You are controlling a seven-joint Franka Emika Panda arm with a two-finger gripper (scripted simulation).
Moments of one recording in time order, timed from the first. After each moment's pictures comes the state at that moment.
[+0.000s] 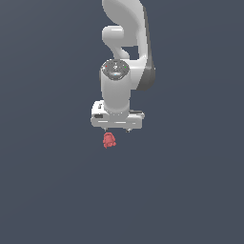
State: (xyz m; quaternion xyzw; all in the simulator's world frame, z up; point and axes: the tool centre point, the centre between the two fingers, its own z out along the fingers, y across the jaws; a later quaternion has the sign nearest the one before) arm -0.009 -0.021 0.160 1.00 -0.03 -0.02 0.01
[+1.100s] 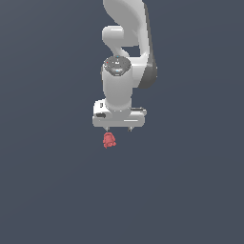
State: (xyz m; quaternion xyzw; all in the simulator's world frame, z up) arm -0.007 -0.013 0.167 1.00 0.01 0.00 0.00
